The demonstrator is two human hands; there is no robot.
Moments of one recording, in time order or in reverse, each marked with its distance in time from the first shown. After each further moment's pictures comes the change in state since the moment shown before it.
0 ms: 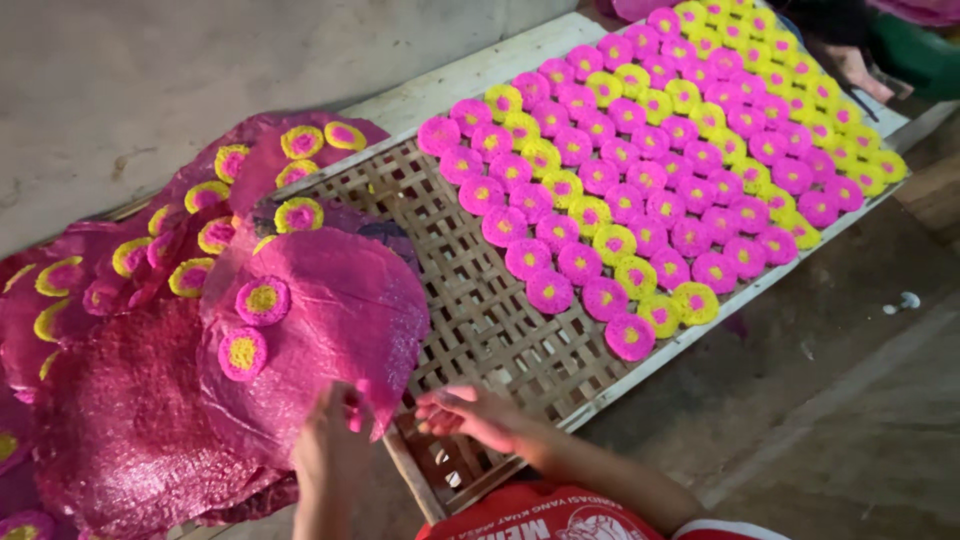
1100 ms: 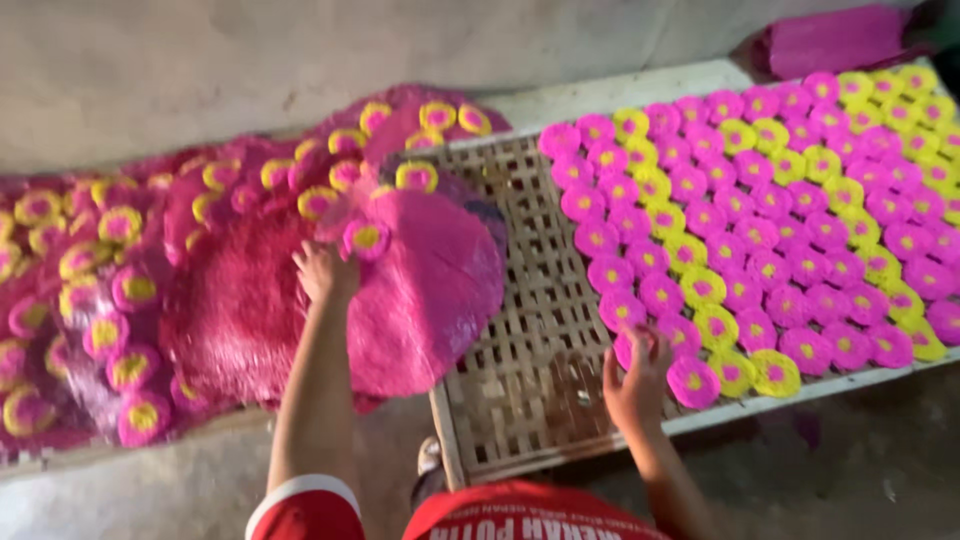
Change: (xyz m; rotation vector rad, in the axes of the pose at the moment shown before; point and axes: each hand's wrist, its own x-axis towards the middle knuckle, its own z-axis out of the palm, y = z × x) left_hand 0.191 -0.162 0.017 0.241 0.366 -0.286; right_hand -0.073 -0.029 -0.084 -1.233 0.981 -0.882
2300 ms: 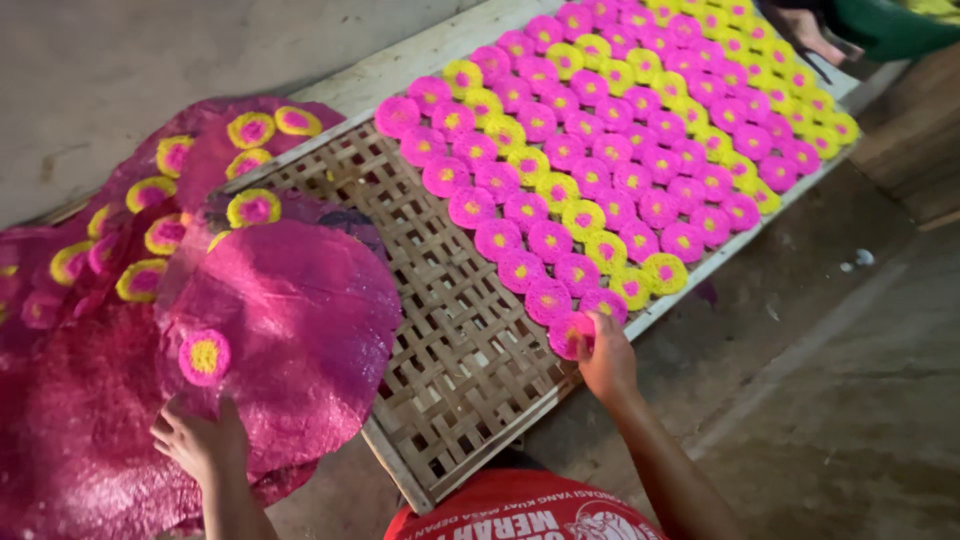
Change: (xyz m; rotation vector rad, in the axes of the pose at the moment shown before) left_hand -0.096 -0.082 0.015 -0.175 0.035 0.026; right_hand -0.056 0.086 -0.026 -0.241 -0.160 0.371
